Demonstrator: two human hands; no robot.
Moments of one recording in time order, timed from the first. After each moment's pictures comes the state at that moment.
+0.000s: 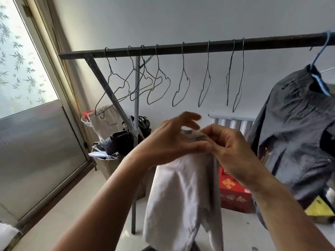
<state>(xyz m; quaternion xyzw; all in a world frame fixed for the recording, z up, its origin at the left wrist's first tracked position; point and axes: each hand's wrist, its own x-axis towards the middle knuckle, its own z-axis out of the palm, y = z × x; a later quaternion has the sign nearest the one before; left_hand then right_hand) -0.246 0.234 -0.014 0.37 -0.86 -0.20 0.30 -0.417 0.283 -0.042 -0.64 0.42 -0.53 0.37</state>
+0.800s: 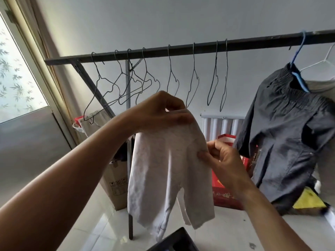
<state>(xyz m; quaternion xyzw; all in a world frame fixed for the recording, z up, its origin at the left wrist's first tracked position) -0.258 0.207 0.041 0.33 -0.90 -0.18 0.25 -0.442 0.274 -0.100 -0.56 0.49 -0.58 0.33</state>
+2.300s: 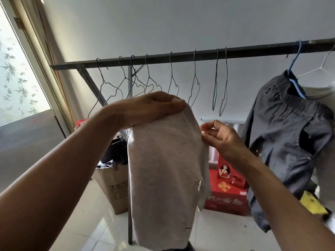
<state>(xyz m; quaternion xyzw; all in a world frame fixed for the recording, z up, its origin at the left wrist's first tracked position) -0.243 0.230 0.072 0.35 -0.85 -0.35 0.20 -0.458 0.246 -0.053 -0.60 0.45 -0.55 0.37</state>
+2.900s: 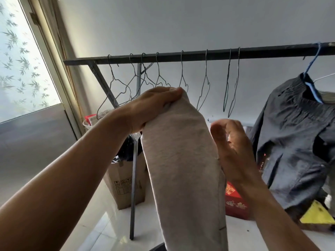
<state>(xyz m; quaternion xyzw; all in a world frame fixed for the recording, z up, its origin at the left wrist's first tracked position) -0.240 0.228 0.061 0.39 -0.71 -0.45 0.37 -0.423 0.281 -0.049 -0.61 0.53 -0.57 0.15</state>
